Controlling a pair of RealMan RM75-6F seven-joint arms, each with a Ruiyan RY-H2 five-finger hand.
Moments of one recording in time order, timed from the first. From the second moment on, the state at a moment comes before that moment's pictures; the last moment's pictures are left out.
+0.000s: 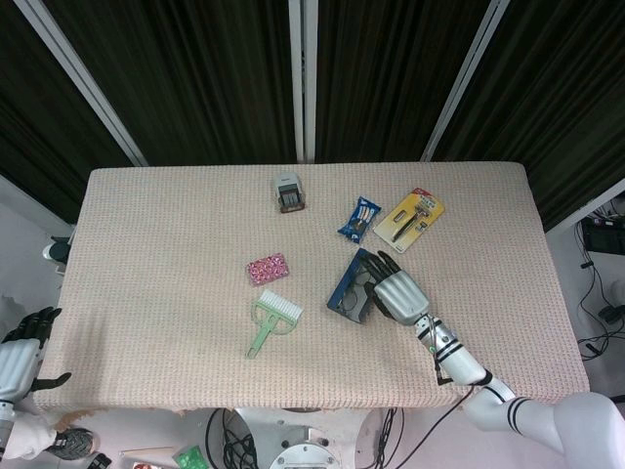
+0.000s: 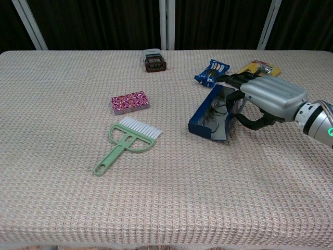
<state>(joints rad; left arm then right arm) -0.07 -1.16 0.02 -1.40 1.41 1.30 -0.09 0.63 -1.73 0.01 -0.99 -1.57 1.13 0.02</state>
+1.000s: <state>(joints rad) -0.08 -1.17 0.03 -1.39 1.41 1.27 -0.09 0.55 -1.86 -0.02 -0.70 -1.70 1.37 0.14</state>
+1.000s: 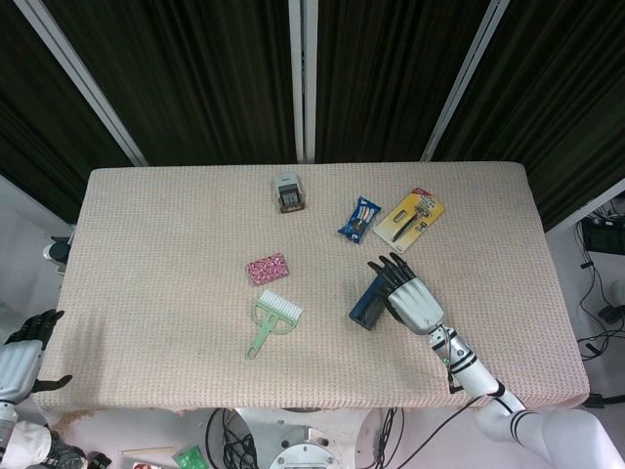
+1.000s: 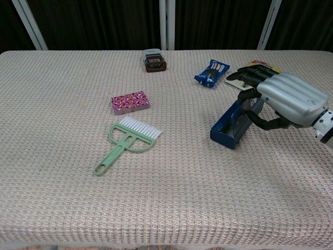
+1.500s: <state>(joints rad) -0.08 -1.16 0.03 -1.40 1.41 1.27 -0.09 0.57 -1.95 0.01 -0.56 -1.69 1.44 0.25</state>
